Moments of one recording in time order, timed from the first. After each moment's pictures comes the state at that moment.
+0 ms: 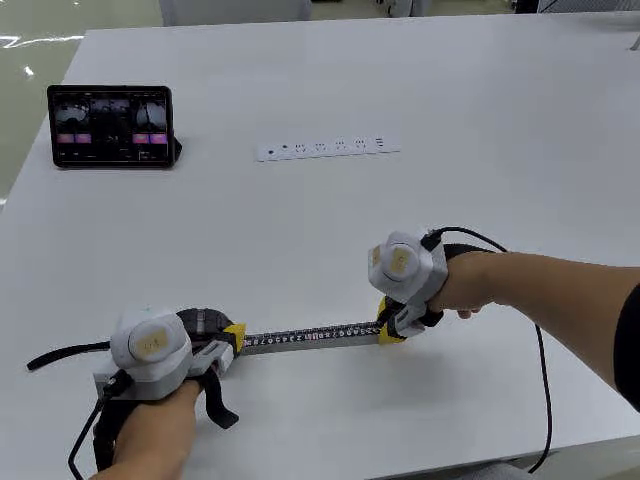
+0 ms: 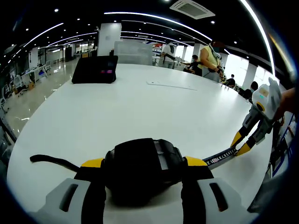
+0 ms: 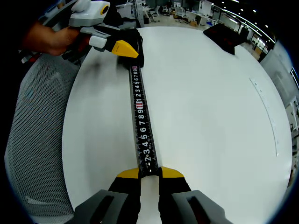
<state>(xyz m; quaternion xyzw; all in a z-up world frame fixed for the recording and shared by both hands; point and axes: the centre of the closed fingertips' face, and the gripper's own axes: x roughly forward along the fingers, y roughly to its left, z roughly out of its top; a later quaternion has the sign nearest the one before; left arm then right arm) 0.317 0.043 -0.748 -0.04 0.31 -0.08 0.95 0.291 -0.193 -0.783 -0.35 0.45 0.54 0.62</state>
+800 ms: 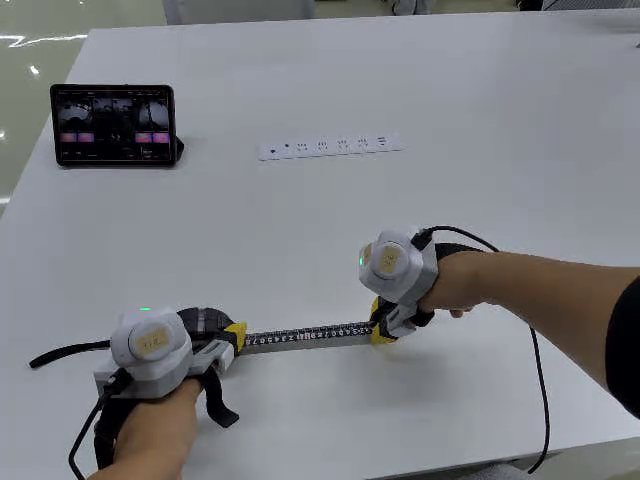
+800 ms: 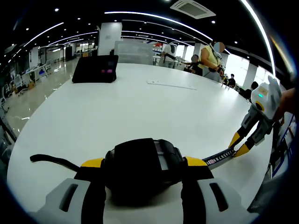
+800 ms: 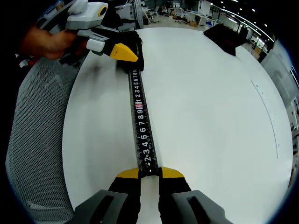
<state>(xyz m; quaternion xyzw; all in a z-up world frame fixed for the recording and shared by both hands) 0.316 0.043 -0.749 -0.04 0.31 -0.08 0.94 0.291 -0.181 -0.782 -0.34 0.45 0.54 0.62</state>
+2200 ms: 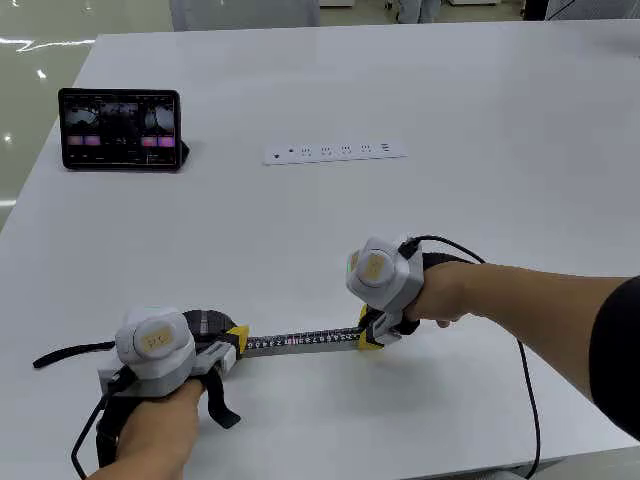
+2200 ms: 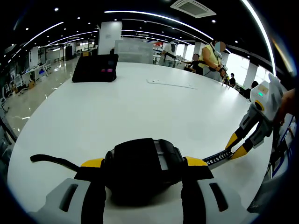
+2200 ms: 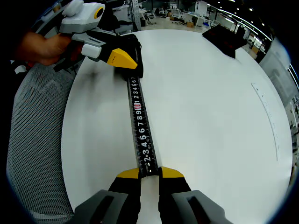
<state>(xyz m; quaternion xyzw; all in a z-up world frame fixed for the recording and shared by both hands) 0.316 0.044 -0.749 -0.04 0.32 -0.08 0.94 0.292 -0.163 -0.782 -0.34 0.45 0.54 0.63</state>
